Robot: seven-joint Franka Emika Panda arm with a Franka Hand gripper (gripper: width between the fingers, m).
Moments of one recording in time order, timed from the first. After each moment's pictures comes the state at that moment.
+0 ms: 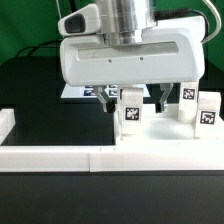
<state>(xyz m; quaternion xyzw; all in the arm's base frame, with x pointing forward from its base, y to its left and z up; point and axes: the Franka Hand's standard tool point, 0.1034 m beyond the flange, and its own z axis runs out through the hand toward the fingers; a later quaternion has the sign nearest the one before) 0.610 0.010 0.065 -0.98 0.19 -0.02 0.07</state>
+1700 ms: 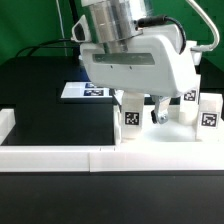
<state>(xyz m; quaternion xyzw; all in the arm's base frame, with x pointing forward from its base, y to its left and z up) 0.623 0.018 0.060 -0.88 0.46 0.02 0.12</state>
